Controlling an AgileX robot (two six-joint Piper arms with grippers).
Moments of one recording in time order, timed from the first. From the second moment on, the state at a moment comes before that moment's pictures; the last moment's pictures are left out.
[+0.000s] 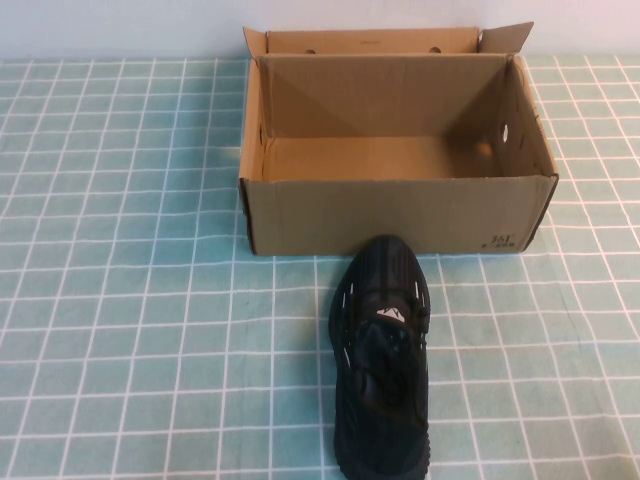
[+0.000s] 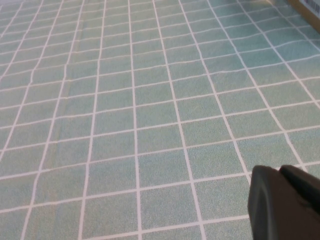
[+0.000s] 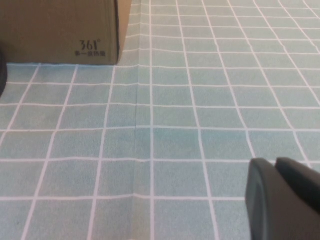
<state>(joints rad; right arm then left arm) 0.04 -0.03 0.03 -0.03 0.33 0.08 -0.06 -0.01 0.03 0.07 0.37 0.03</state>
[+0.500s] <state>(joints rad) 0.04 -0.03 0.03 0.14 0.06 0.18 -0.06 -0.01 0.03 0.07 0.37 0.03</state>
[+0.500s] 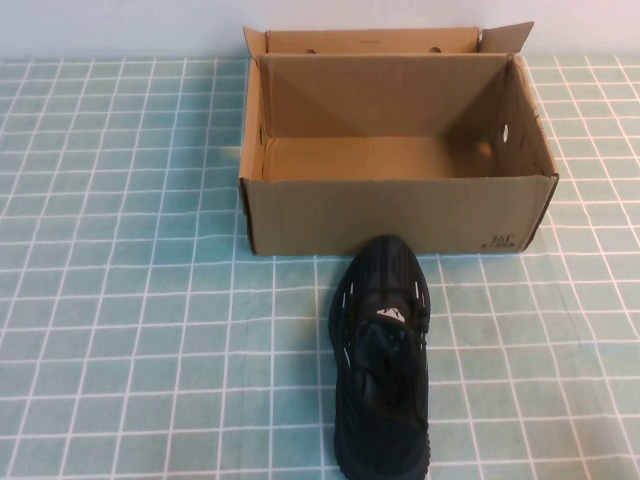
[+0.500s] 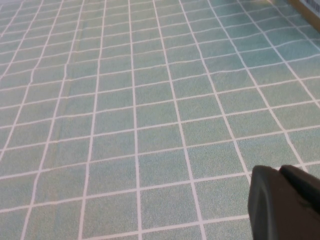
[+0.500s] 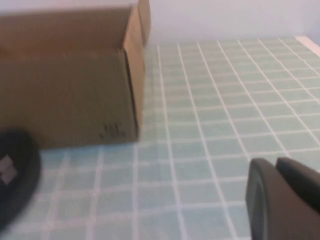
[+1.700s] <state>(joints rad) 0.04 0.95 -0.80 0.45 1.03 -0.18 -0.06 -0.01 0.03 0.07 0.37 0.03</state>
